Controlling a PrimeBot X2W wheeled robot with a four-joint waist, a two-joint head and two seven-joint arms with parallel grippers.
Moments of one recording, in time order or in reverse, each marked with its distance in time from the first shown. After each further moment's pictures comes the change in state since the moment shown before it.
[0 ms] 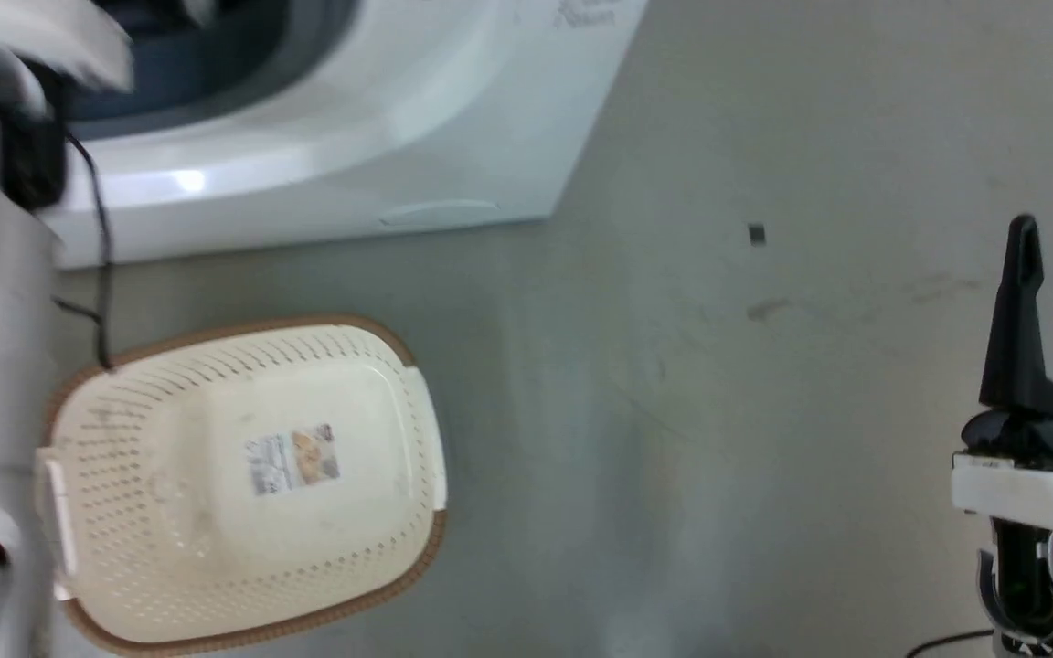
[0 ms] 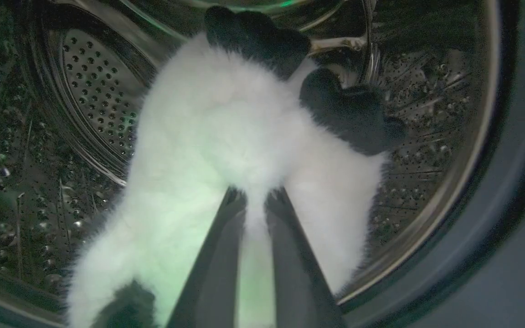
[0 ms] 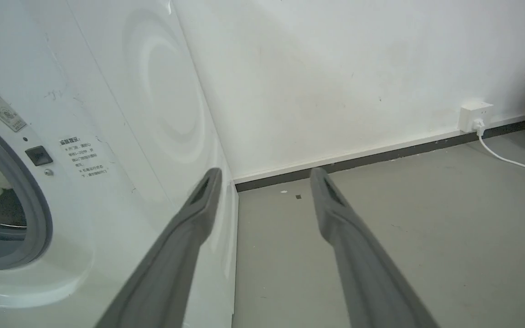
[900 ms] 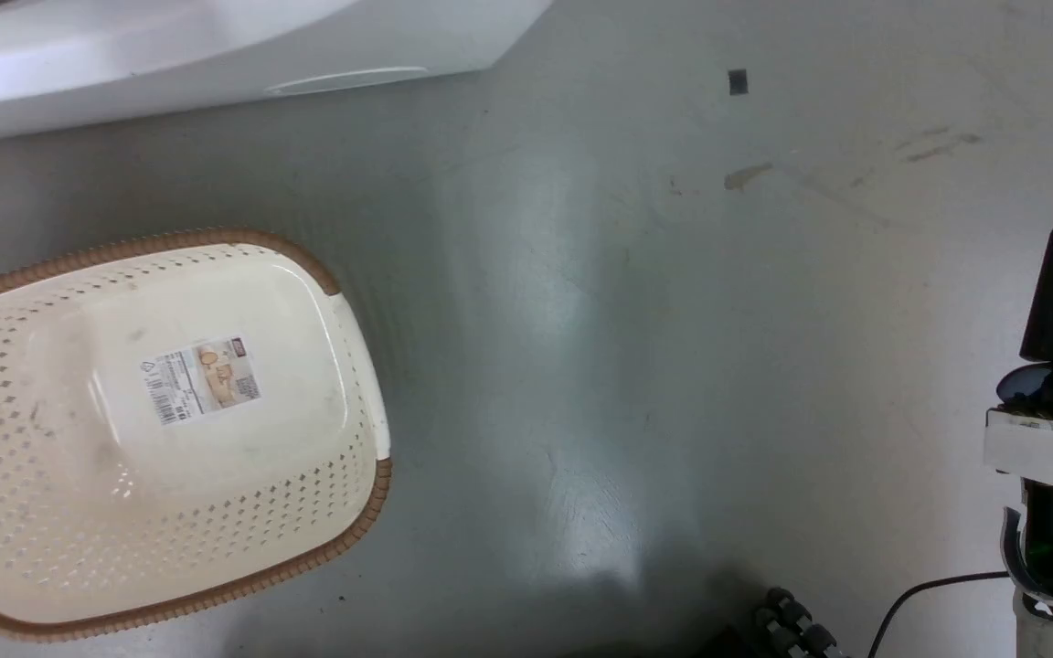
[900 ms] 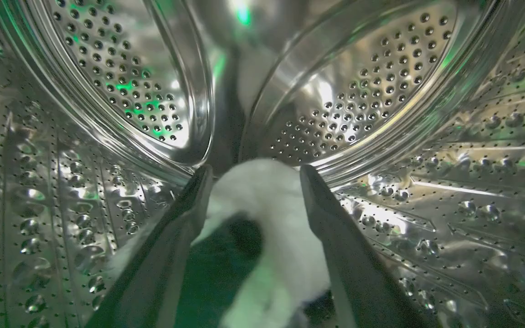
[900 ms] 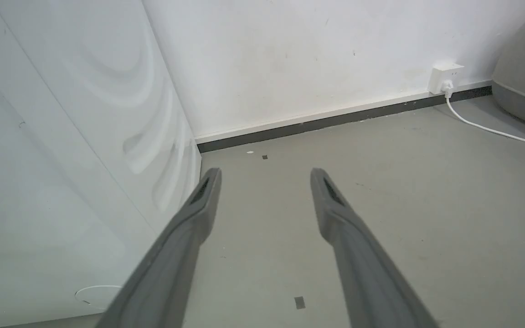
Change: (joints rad) left arm -0.462 0.071 0.040 0.287 0.018 0.025 -0.001; right arm -0.077 0.000 -0.026 -0.034 0.022 0.000 0.000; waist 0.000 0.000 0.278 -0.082
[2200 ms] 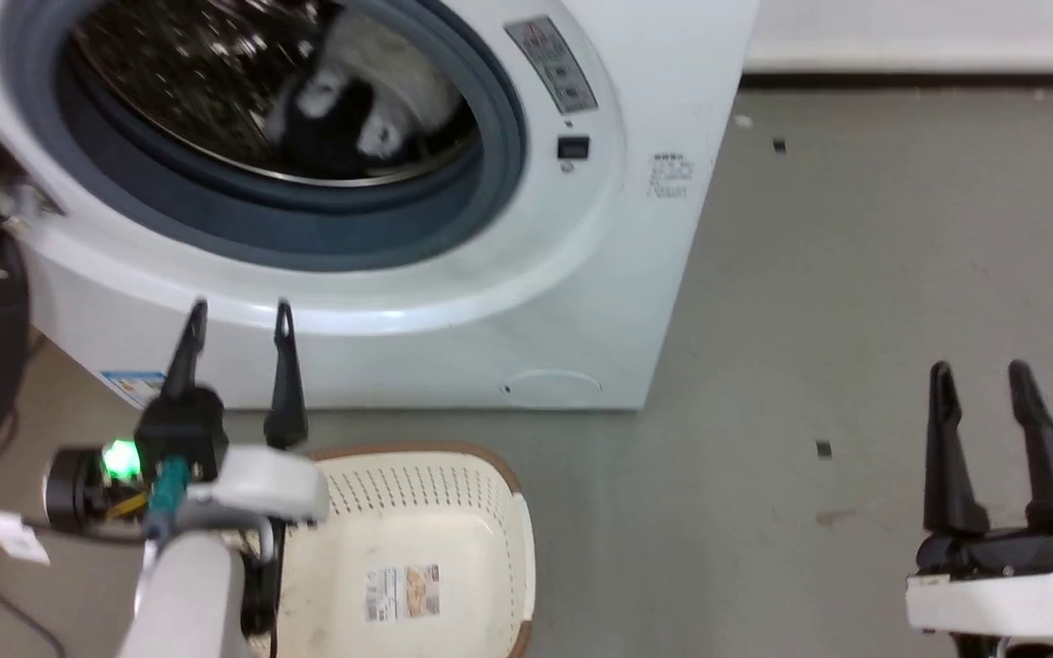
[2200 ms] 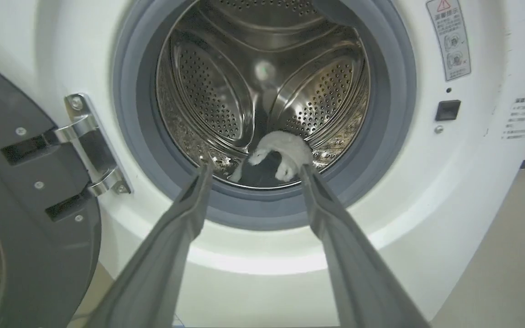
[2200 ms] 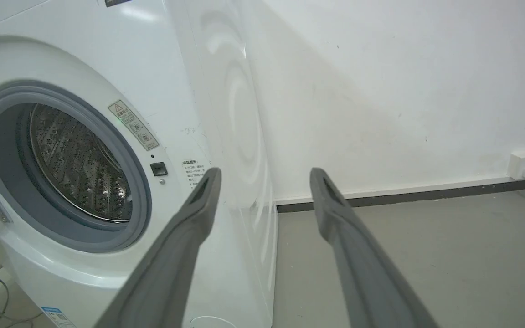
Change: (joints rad) left arm 1.265 -0.292 0.050 -0.741 0.192 0.096 -0.001; right arm 0.265 0.000 0.045 0.080 -0.127 0.000 0.000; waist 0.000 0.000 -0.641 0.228
